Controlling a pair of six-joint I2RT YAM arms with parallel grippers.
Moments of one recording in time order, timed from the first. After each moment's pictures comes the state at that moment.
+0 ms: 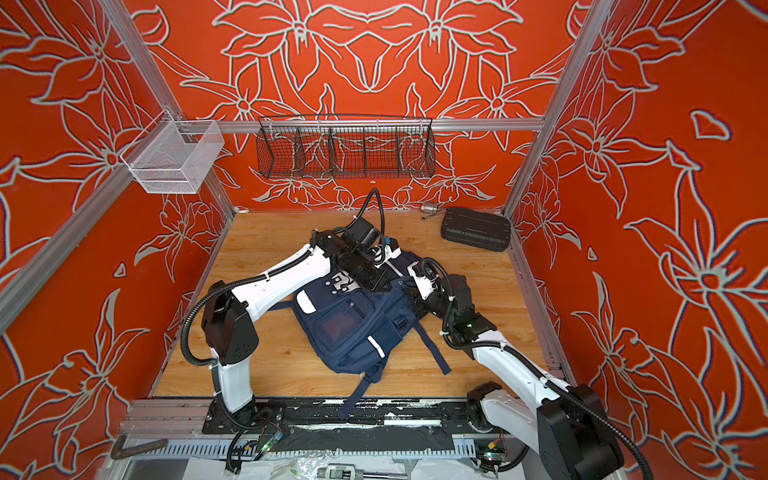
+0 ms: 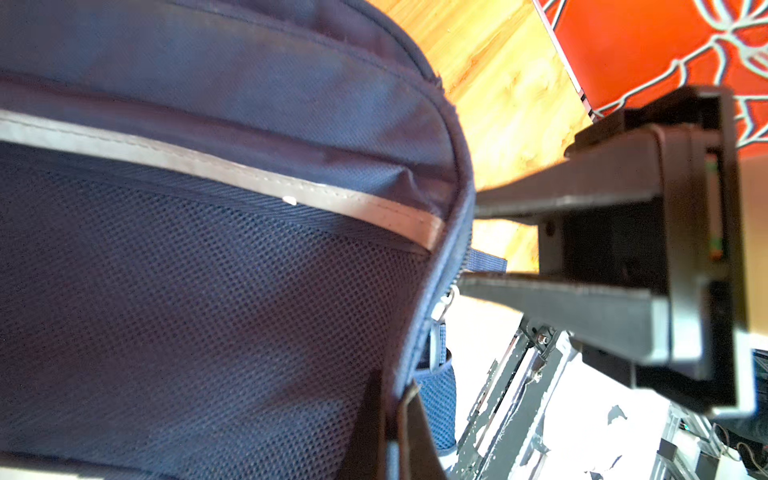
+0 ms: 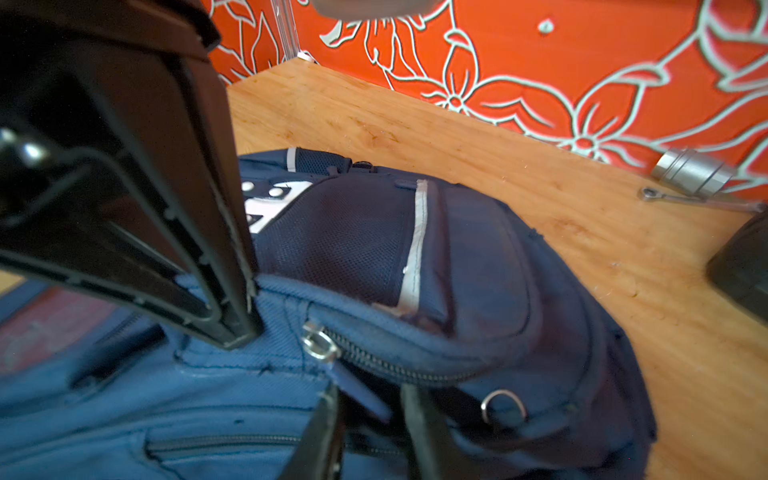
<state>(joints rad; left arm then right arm) -0.69 1.91 1.79 -0.94 0.45 -0.13 0.38 1.04 0.48 0.16 -0.33 -0.07</state>
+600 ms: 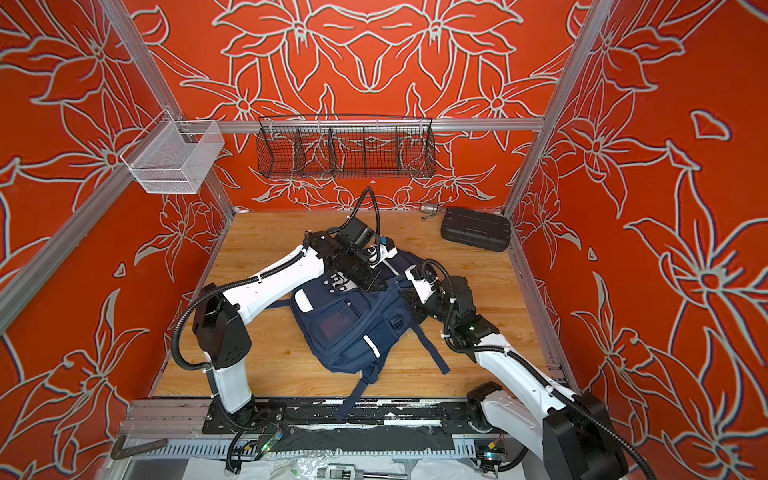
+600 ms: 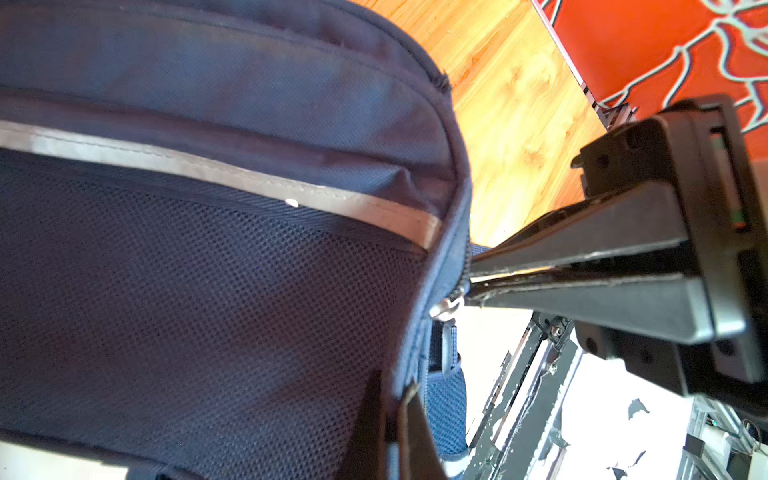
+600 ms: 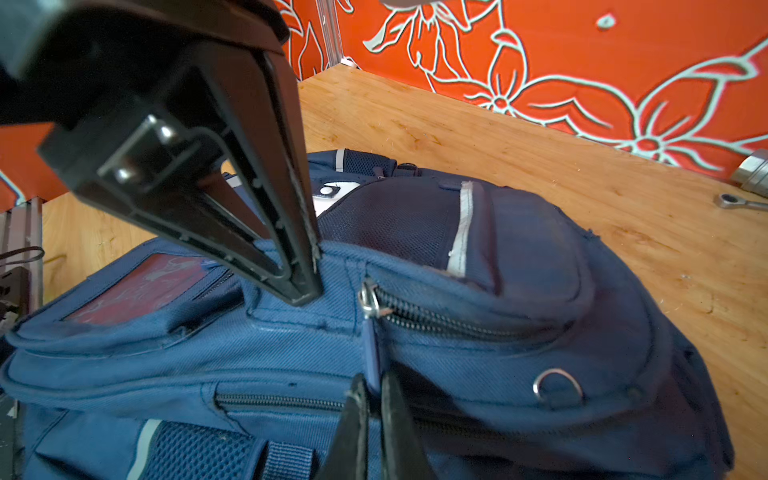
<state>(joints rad) -0.67 1.87 1.73 -0.92 0.45 -0.07 0.39 1.00 0.48 0.12 -0.42 -0.04</state>
